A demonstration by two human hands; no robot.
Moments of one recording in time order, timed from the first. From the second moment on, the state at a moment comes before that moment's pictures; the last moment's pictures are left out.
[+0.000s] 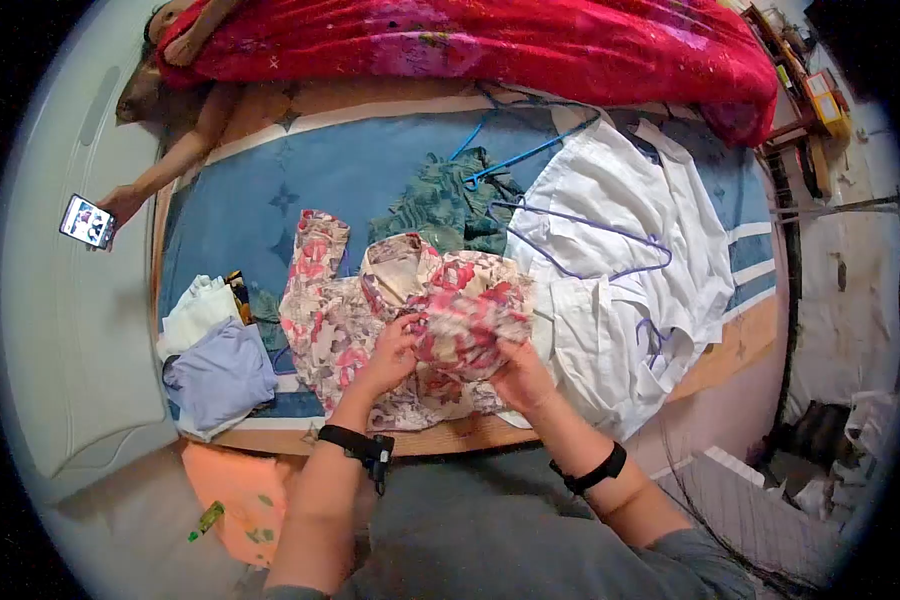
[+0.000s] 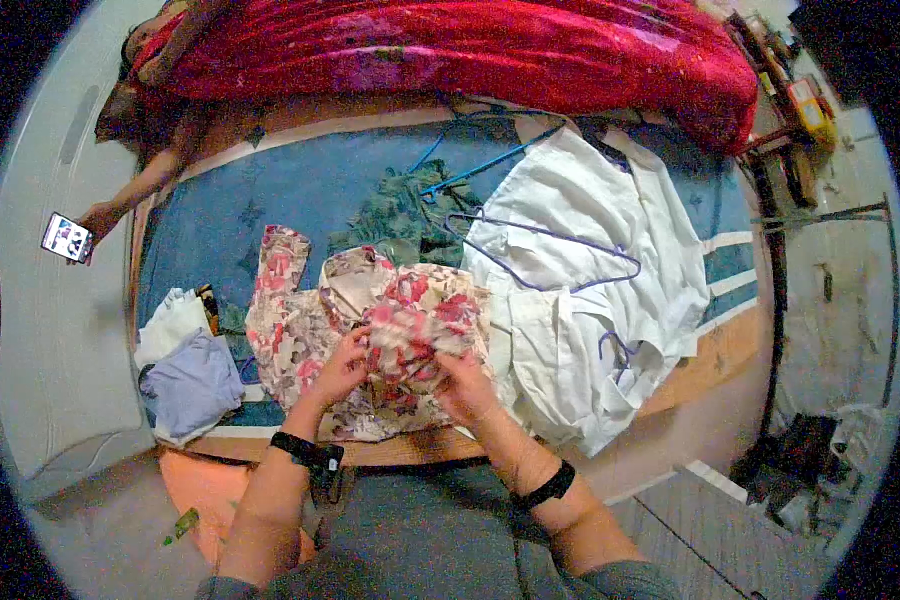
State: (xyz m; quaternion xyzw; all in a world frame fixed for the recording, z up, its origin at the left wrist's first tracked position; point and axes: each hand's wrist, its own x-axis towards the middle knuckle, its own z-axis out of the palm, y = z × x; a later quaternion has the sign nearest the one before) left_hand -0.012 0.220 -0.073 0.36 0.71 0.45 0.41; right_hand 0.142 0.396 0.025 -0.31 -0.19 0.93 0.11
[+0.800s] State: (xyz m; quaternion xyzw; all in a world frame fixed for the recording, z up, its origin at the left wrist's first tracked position) left_hand -0.073 0.056 -0.079 0.07 0.96 0.22 0.14; right_hand 0.097 0.337 -0.027 -0.30 -0.76 0.58 -0.06
